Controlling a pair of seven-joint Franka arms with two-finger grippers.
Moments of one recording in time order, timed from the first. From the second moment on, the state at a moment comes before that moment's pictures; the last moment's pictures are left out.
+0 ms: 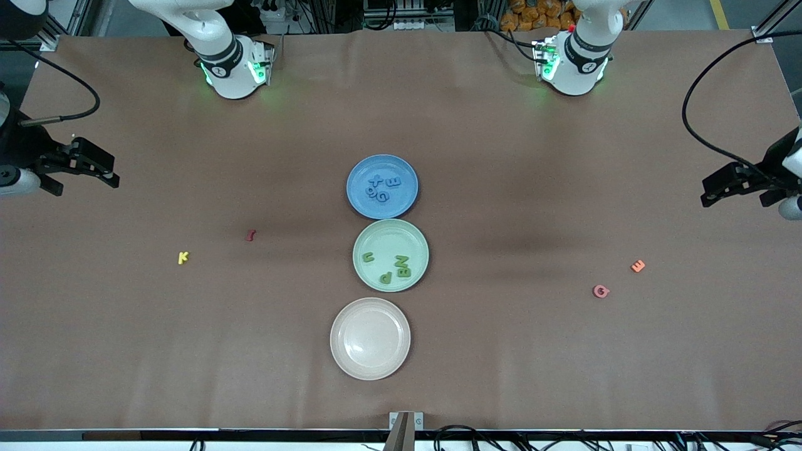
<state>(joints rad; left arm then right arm) 0.20 0.09 -0.22 -1.52 0.06 1.68 0.00 0.05 0.04 -0.03 -1.54 0.04 1.64 -0.11</state>
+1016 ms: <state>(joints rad) -0.04 -0.02 -0.03 -1.58 -0.02 1.62 0.01 0.06 0.04 -0.03 -1.54 0.04 1.63 -0.11</state>
